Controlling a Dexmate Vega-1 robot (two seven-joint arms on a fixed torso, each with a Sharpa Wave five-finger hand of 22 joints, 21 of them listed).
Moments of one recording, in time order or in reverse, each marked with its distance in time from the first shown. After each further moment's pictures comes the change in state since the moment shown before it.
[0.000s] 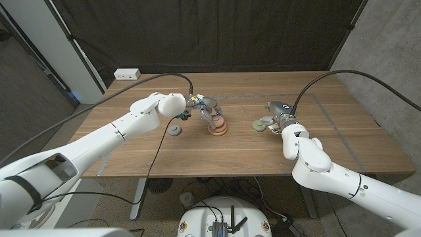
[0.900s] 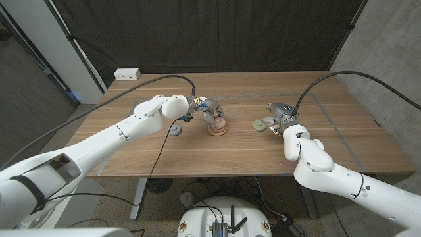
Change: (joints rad) left arm 0.002 -0.011 0.024 0.002 0.025 0.014 0.009; left_hand 0.000 0.000 -0.001 -0.001 0.002 0.001 -0.002 0.001 0.018 -0.002 -0.002 -0.011 0.087 0.000 0.000 0.000 0.002 0.000 0.000 0.000 0.003; right arm -0.005 -0.014 0.002 -0.006 0.039 -0.004 -0.028; right_hand -0.007 0.007 0.003 0.003 0.000 0.004 0.004 0.000 0.000 0.000 0.000 0.000 0.000 0.000 0.000 0.000 0.000 0.000 0.000 0.000 0.002
